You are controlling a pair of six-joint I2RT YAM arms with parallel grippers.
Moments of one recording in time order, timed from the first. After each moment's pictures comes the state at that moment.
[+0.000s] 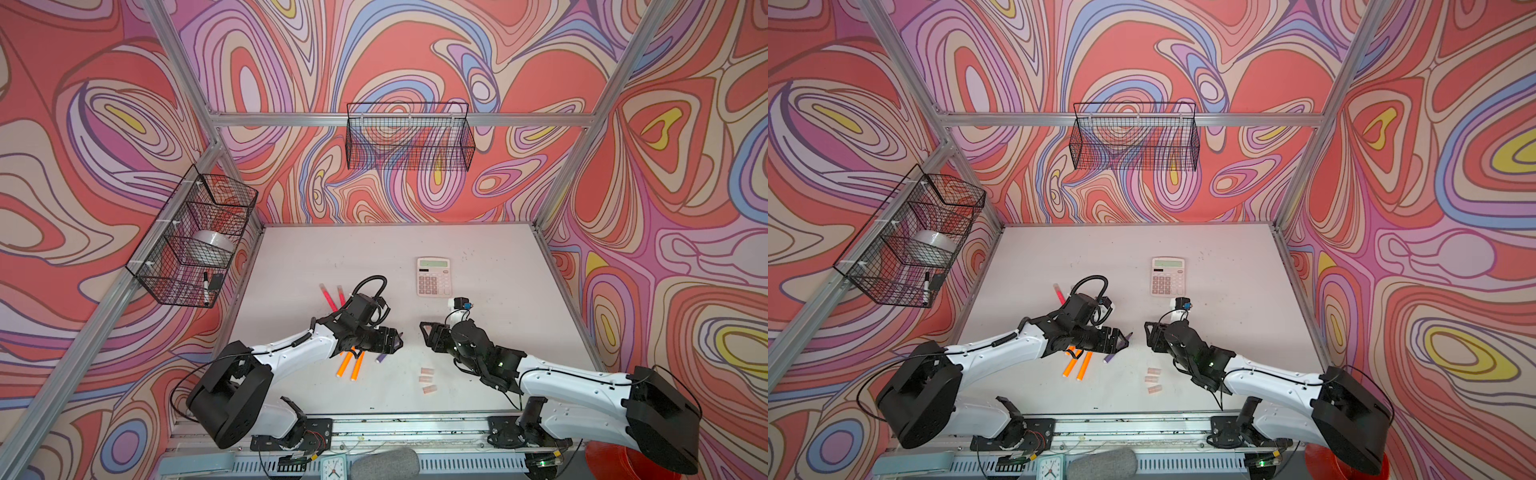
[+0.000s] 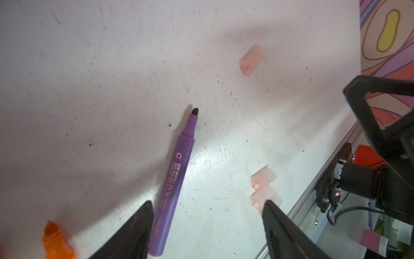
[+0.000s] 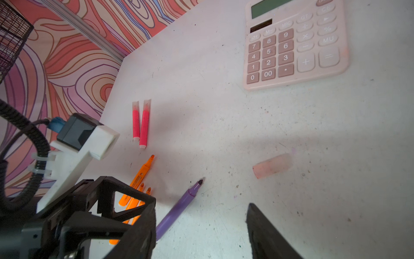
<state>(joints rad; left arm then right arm) -0.68 1.43 0.72 -0.28 0.33 -0.55 0.91 1.14 0.45 0.17 0.28 0.88</state>
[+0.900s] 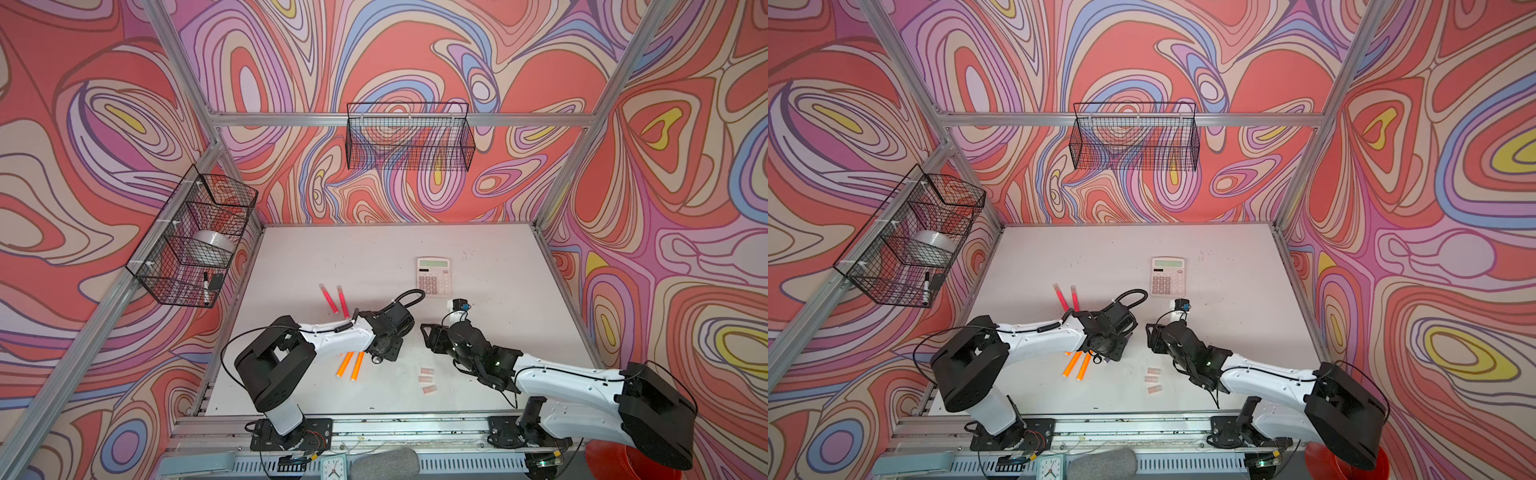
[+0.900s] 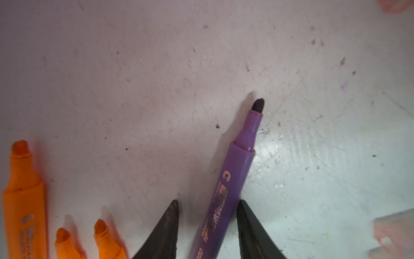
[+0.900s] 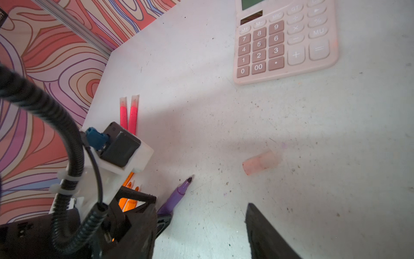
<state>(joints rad) -0.88 1.68 0.93 -0.56 -0.12 -0.49 0.91 1.18 0.45 0.16 0.30 0.88</state>
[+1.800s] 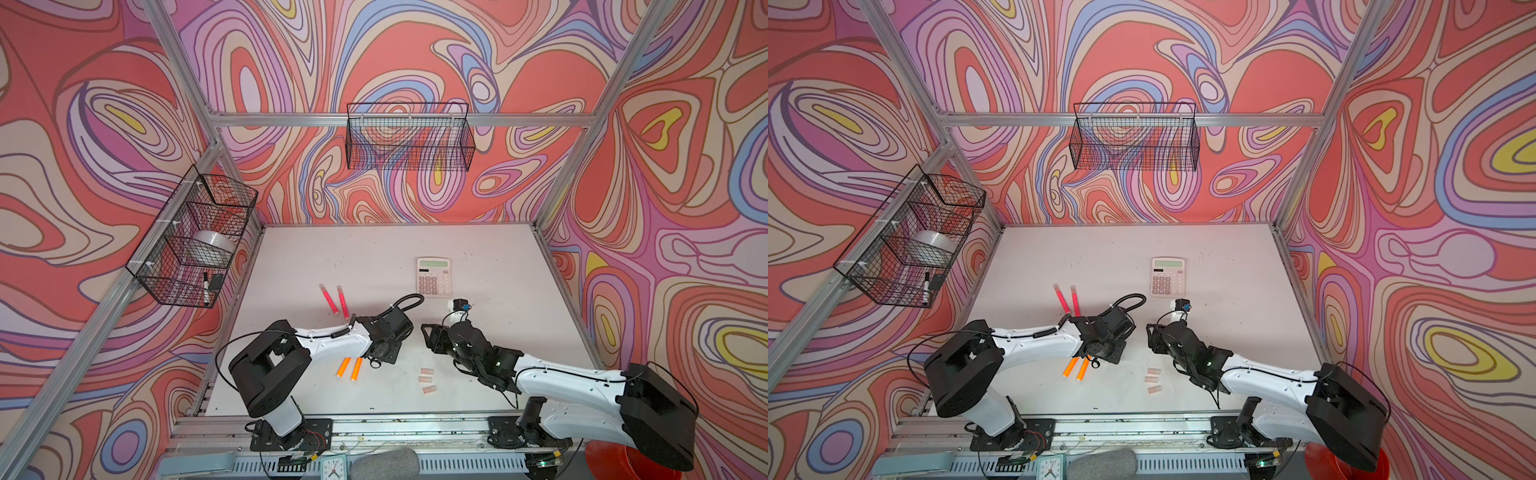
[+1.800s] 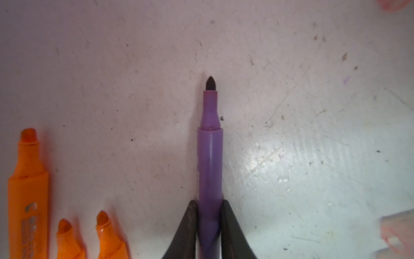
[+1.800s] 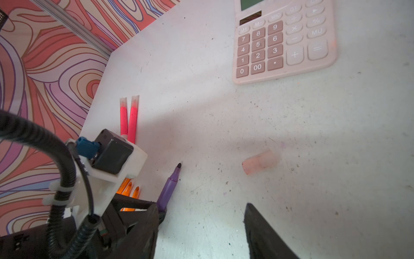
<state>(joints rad) -0.90 1.64 0.87 -0.50 -0.14 -0.52 0.91 1.18 0.45 0.17 0.29 0.88</state>
